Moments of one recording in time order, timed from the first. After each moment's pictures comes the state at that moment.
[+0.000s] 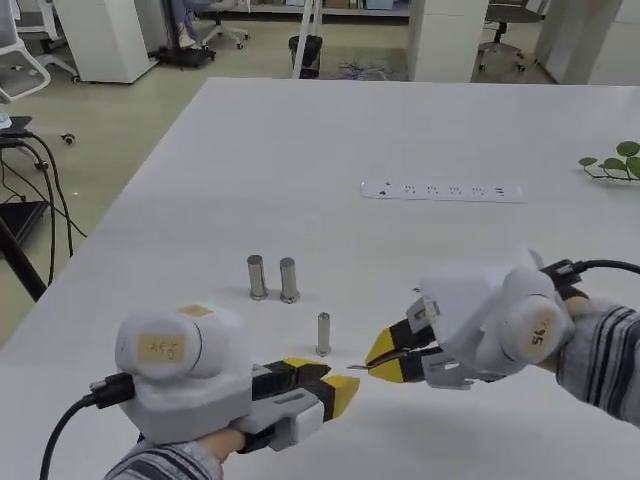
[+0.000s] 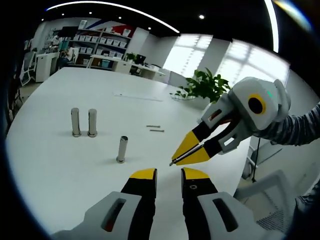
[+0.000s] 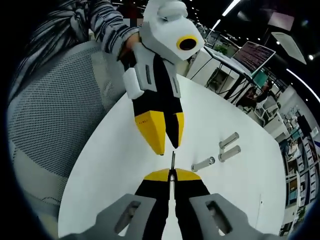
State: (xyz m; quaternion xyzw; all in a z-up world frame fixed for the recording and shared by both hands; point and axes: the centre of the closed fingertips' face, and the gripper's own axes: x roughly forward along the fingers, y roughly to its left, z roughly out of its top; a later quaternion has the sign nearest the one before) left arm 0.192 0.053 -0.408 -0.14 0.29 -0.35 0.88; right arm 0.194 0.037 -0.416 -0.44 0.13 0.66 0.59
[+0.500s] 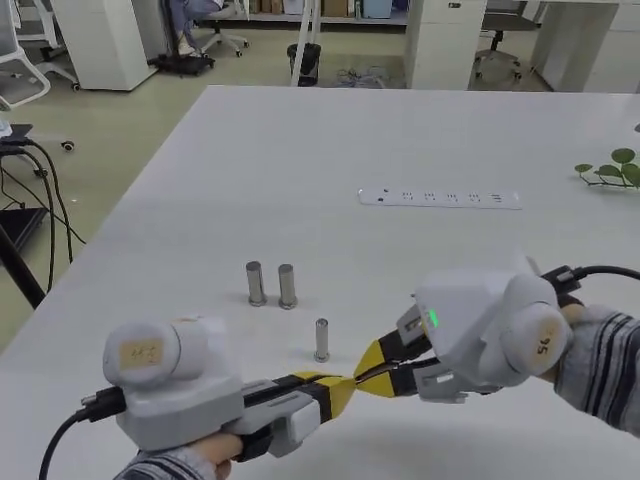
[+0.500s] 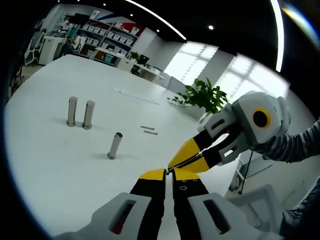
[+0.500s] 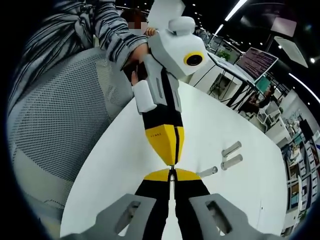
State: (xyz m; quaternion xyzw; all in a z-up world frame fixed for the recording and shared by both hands) left arm 0.188 0.046 -0.401 -0.20 0.28 -0.35 0.87; right arm 0.181 0.044 -0.407 -0.43 0.12 0.68 0.58
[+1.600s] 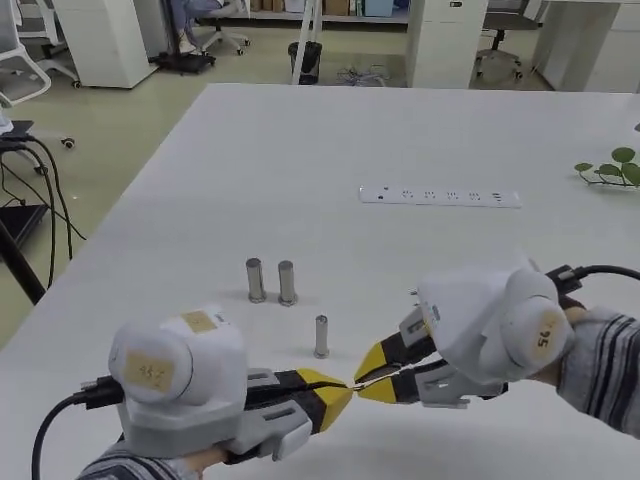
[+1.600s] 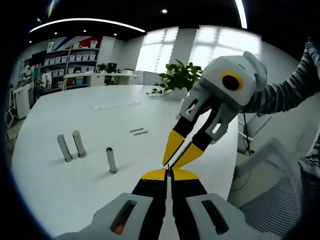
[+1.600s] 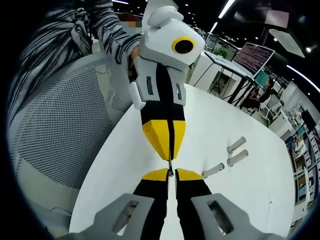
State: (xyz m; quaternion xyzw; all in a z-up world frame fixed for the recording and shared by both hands) left arm 0.173 0.042 -0.400 0.00 0.24 -0.45 0.86; right arm 0.174 0.041 -0.412 -0.40 0.15 0.68 0.59
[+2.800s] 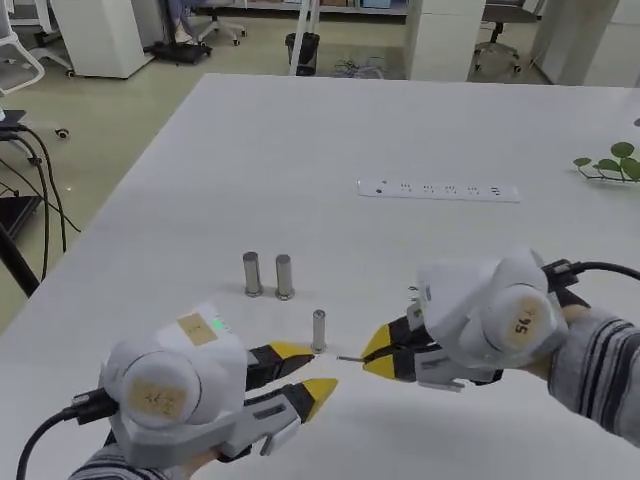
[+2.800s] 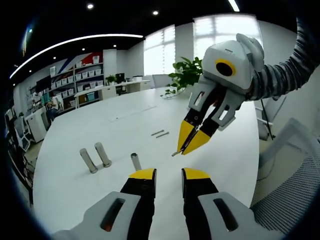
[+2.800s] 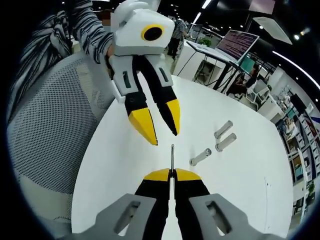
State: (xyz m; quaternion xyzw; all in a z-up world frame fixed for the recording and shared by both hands) left arm 0.198 0.068 -0.403 0.08 0.20 -0.38 0.90; right arm 0.210 0.031 -0.415 -0.39 0.19 0.61 0.66
